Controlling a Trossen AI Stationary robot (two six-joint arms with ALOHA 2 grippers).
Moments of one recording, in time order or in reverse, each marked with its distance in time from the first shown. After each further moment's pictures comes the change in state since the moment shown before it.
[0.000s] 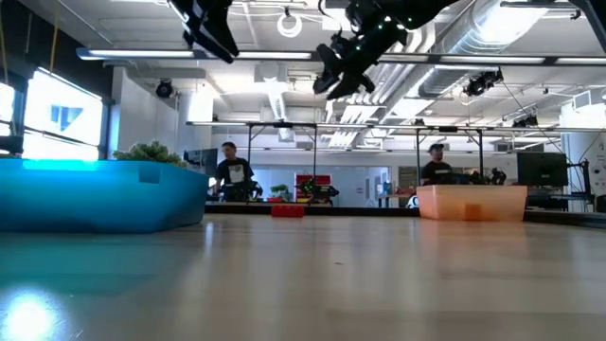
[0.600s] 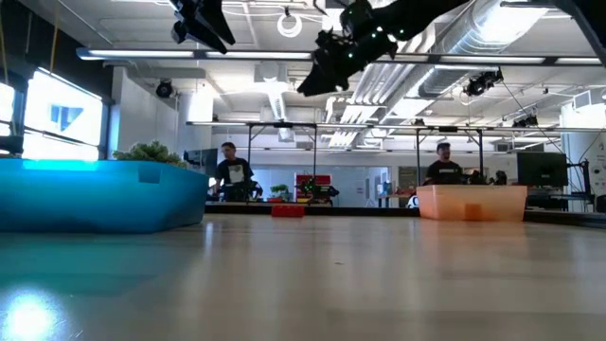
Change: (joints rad) left arm 0.000 -0.058 0.000 -0.004 0.003 -0.127; right arm 0.006 0.060 0.001 0.142 -0.237 -0.377
